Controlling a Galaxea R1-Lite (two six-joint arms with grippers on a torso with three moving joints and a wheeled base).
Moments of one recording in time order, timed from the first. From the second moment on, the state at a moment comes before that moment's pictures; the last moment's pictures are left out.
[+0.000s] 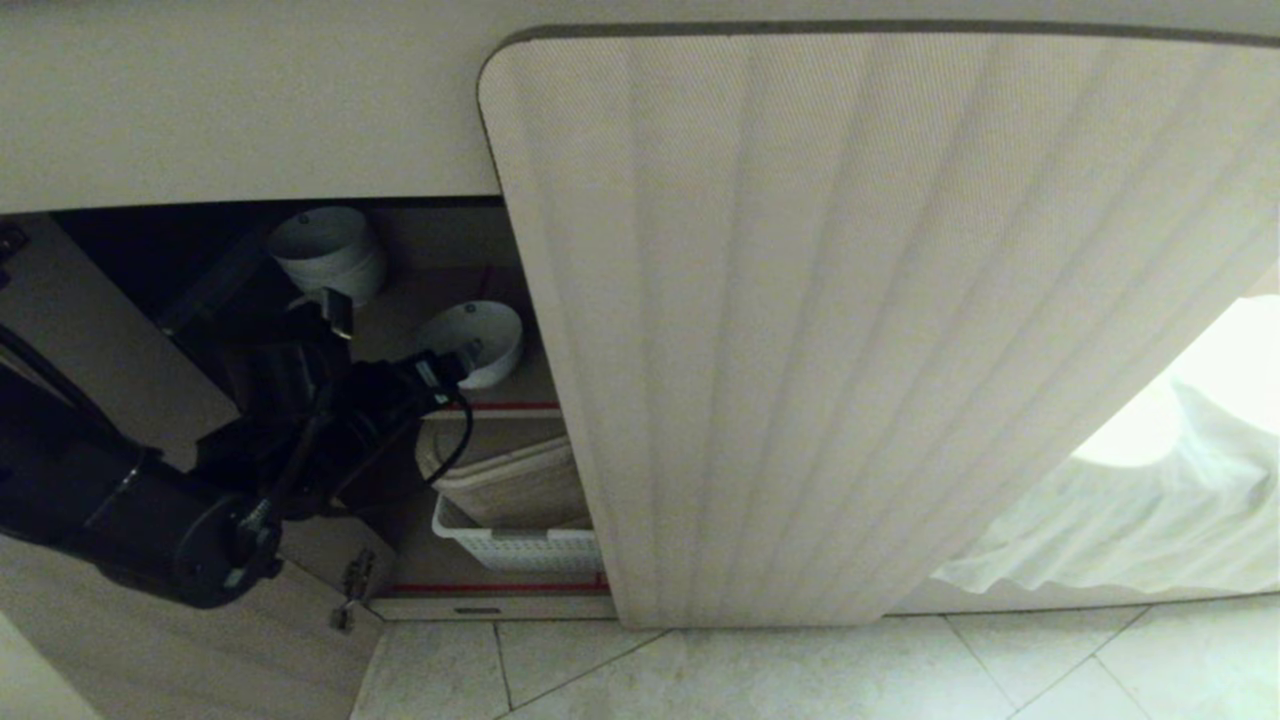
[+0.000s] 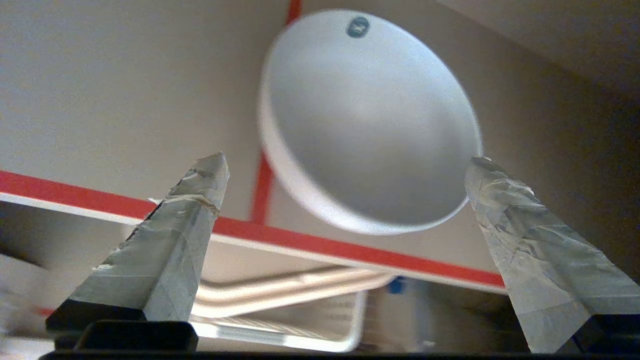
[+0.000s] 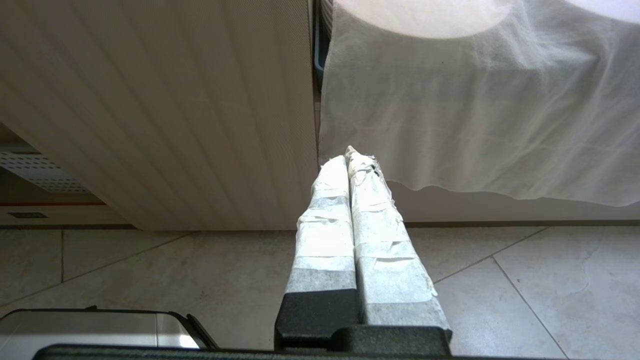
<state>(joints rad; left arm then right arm) -0.21 1.88 -0.67 -1.08 0.14 -0.44 0.00 0.00 0.00 0.00 -0.01 0.01</state>
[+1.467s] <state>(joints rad) -0.22 1.84 -0.28 -1.52 0.20 -0.19 0.00 0.00 0.00 0.00 -0.01 0.01</state>
